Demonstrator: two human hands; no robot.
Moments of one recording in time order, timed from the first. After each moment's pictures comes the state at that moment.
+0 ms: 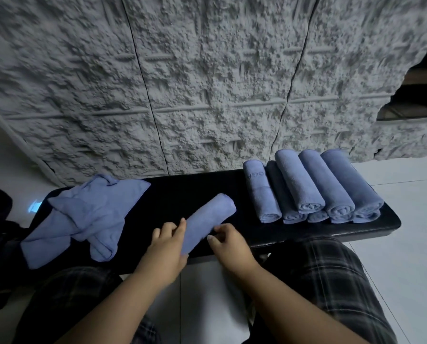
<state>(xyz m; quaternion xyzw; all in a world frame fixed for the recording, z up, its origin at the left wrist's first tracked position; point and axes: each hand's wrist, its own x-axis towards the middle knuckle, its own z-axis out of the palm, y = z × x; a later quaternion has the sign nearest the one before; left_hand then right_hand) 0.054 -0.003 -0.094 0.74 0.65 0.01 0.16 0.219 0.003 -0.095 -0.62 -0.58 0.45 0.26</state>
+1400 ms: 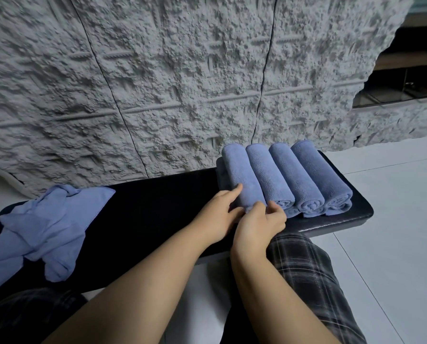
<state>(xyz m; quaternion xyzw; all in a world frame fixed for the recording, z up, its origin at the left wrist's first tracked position) 0.216 0.070 -0.069 0.70 0.50 0.22 0.45 0.281 0.033 -0.053 -0.69 -0.09 0.32 0.64</state>
